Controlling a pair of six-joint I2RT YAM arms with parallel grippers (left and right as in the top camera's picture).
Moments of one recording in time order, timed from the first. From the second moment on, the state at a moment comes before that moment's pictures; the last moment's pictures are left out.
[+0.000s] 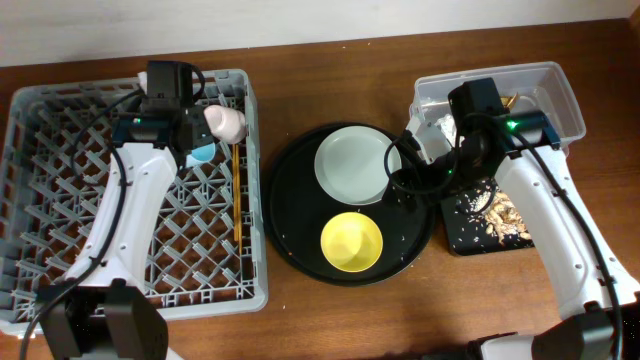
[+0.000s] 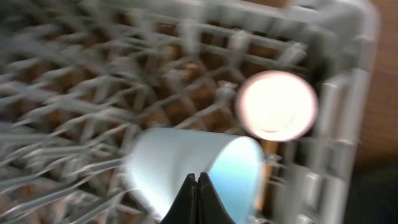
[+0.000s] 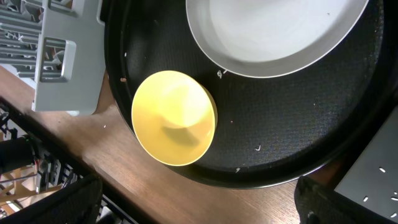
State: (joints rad) left arm -0.12 1.75 1.53 -0.80 -0.25 -0.31; right arm 0.11 1.53 1.40 -1.26 -0.47 -0.22
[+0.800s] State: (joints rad) left arm -0.11 1.59 1.50 -0.80 -0.15 -0.25; right arm 0.11 1.53 1.40 -1.26 -0.47 -0.22
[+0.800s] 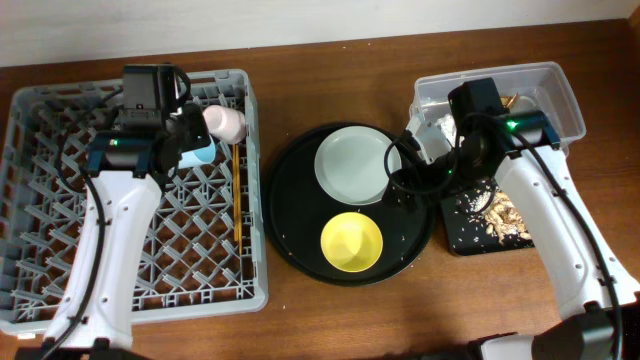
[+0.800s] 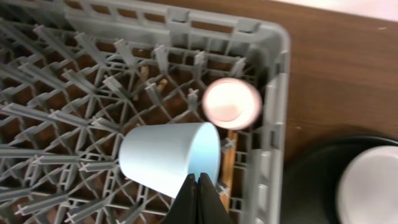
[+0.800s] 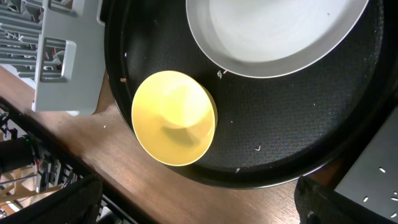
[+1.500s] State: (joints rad) left arm -0.12 1.76 1.50 -0.80 -0.14 -0.25; right arm 0.11 1.53 1.40 -1.26 -0.47 -0.22
